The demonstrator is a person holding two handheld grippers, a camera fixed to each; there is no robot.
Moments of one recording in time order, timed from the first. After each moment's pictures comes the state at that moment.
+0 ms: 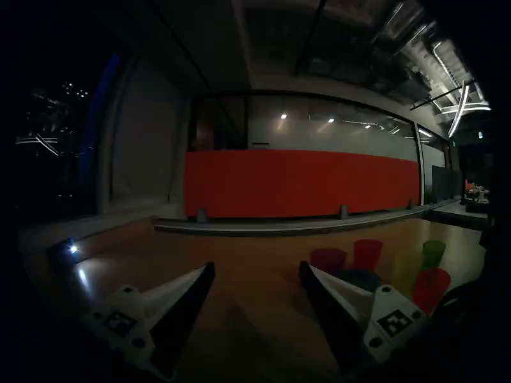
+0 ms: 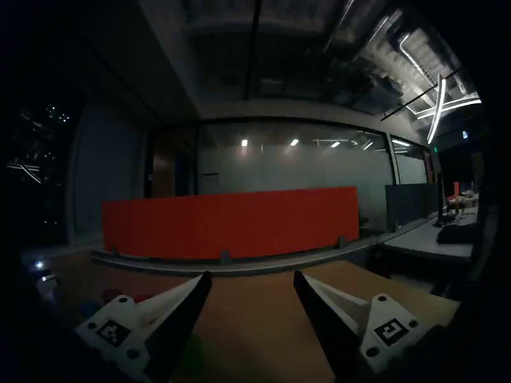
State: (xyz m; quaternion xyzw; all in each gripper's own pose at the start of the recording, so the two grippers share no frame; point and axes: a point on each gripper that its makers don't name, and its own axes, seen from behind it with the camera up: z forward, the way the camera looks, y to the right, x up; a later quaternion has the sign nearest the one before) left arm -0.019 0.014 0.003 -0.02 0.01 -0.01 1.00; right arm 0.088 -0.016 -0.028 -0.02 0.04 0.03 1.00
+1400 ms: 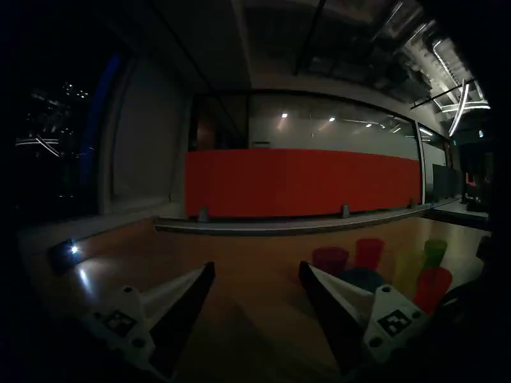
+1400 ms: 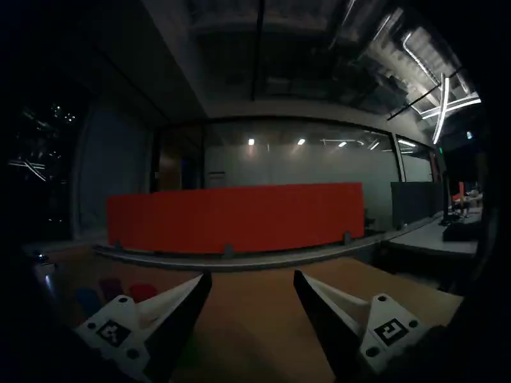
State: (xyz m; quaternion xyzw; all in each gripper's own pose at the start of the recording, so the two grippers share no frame) left arm -0.020 0.013 0.004 -0.01 0.01 -0.01 1.00; right arm 0.055 -0.012 -0.020 0.00 0.04 0.02 1.00
